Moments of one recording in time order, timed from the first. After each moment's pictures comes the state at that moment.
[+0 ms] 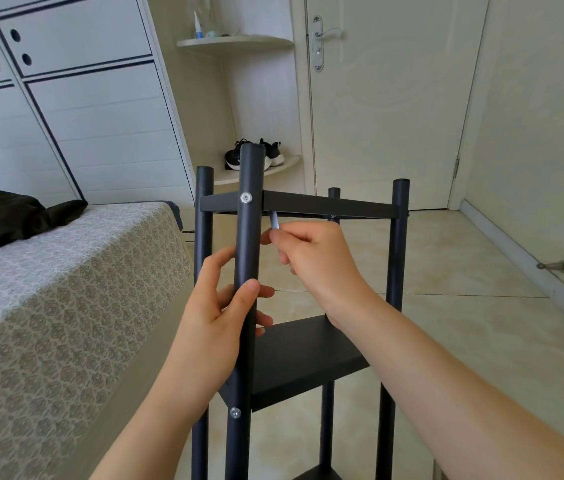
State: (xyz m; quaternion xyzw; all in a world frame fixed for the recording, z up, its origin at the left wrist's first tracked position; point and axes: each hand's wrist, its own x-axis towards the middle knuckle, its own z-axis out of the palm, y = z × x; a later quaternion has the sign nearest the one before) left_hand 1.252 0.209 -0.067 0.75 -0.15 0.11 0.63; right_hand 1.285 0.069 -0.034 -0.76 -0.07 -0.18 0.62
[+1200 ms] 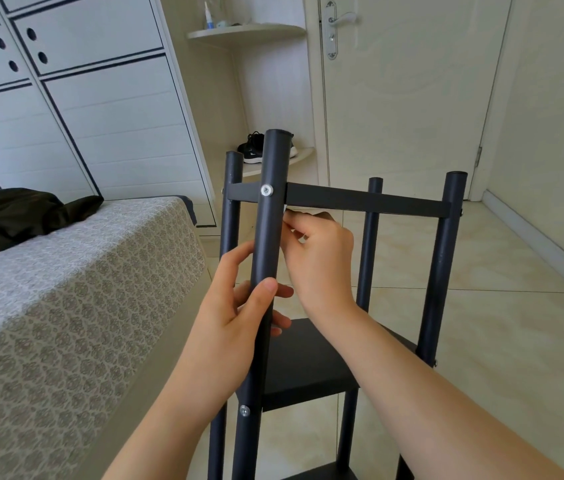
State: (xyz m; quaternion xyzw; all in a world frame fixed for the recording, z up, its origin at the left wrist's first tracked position) left_hand 1.254 0.215 -0.073 0.76 -0.17 0.09 0.62; right_hand 1.314 0.094 -0.061 -0.75 -0.08 -0.42 0.50
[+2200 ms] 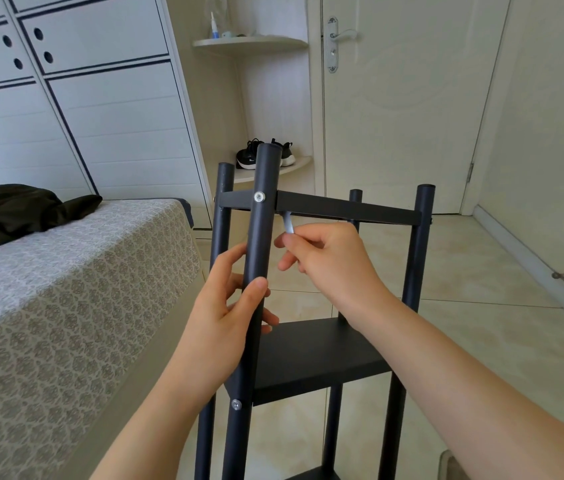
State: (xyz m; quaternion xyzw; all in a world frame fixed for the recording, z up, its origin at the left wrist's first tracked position) left_hand 1.256 0.216 -0.070 0.78 -0.15 0.11 0.59; right_hand 1.286 0.063 -0.037 -0.80 -0.08 -0.18 0.57
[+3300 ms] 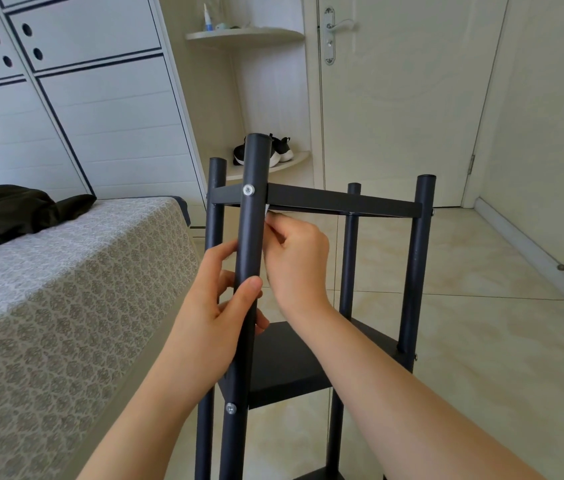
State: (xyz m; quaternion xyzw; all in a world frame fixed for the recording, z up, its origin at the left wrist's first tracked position) left_hand 1.261 0.220 -0.067 0.78 -0.17 0.12 0.59; right_hand 1.324 0.109 -0.061 -0.74 -0.09 -0.38 0.54
